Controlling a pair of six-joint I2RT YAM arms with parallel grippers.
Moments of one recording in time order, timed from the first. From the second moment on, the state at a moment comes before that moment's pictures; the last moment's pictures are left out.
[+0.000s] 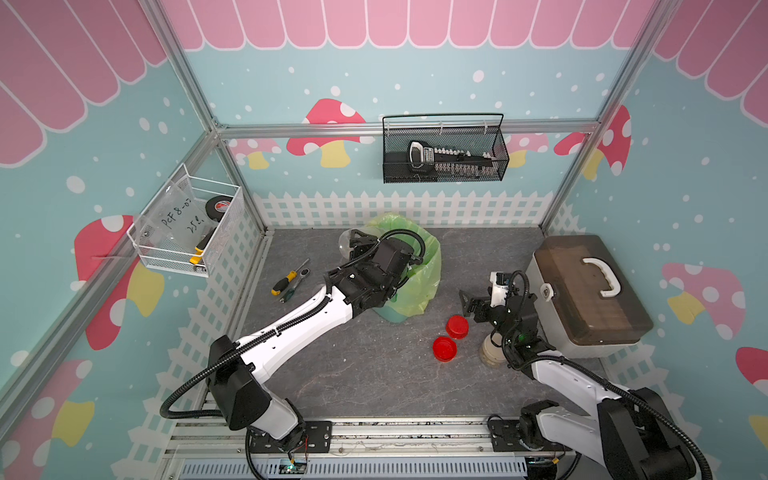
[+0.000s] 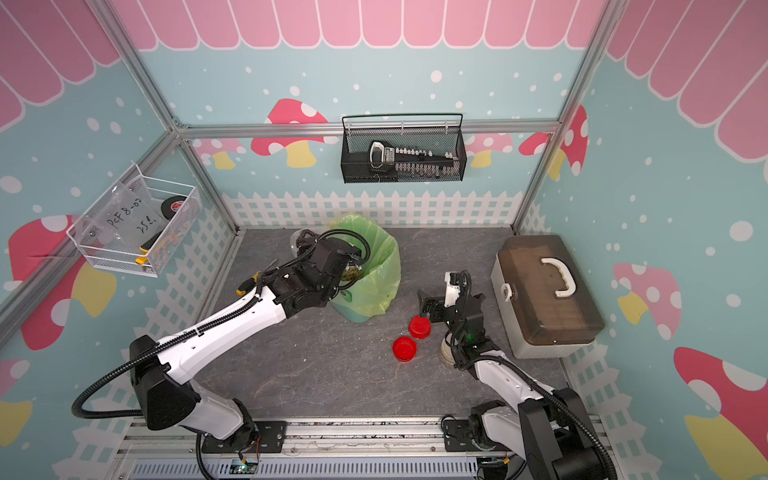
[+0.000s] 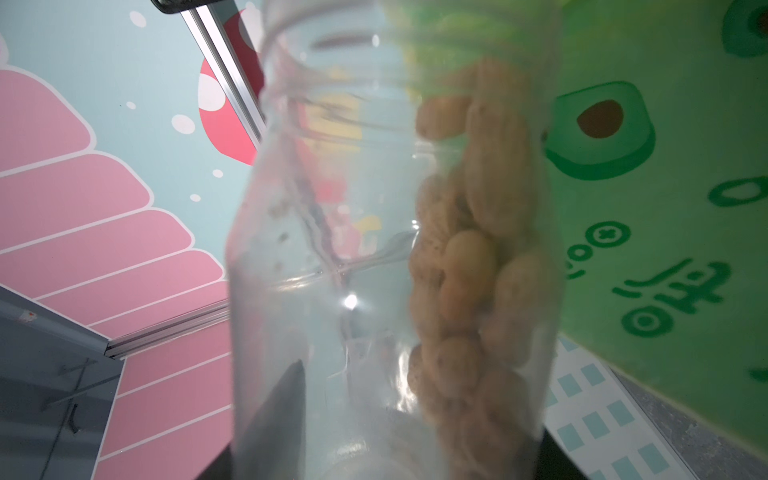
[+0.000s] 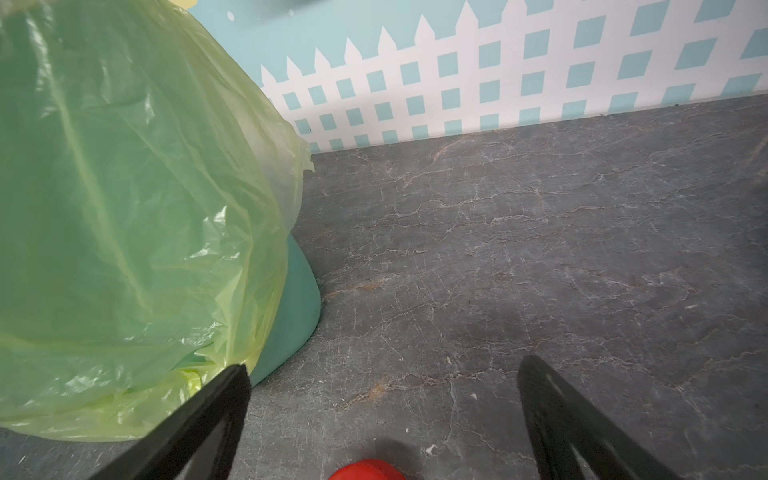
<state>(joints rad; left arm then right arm) -0.80 1.54 1.47 -0.55 -1.16 1.19 0.27 1.13 0.36 0.49 -0.09 0.27</state>
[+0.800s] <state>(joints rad) -0.83 1.56 1.49 -0.56 -1.18 1.20 0.26 1.12 0.35 0.51 -0.09 0.28</state>
